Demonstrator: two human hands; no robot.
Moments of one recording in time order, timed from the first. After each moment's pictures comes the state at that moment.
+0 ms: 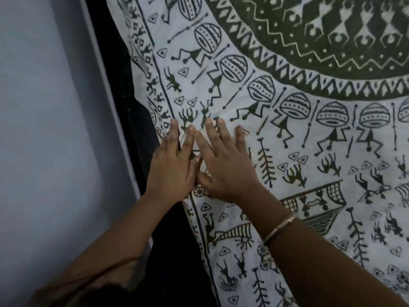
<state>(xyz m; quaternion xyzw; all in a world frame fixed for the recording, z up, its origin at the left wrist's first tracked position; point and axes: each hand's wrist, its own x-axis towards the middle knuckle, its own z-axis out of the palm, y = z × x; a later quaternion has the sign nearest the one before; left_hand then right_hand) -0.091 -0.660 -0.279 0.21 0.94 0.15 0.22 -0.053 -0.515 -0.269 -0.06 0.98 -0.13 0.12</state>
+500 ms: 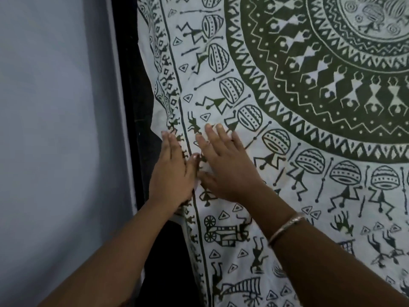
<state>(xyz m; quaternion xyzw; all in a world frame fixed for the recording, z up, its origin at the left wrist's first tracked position) -0.161 -0.656 -0.275 0.04 0.94 0.26 0.22 -0.147 -0.511 -0.256 -0.10 0.97 -0.14 0.17</state>
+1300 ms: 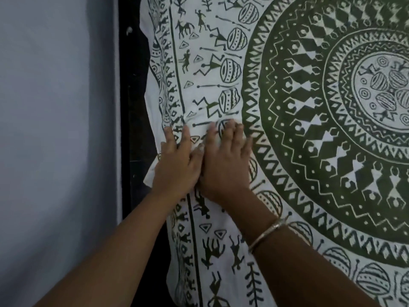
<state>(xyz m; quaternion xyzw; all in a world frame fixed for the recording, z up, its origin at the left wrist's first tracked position) -0.336 -0.634 -0.289 0.00 0.91 0.36 0.23 -0.315 -0.525 -0.277 0.06 0.98 -0.08 0.15</state>
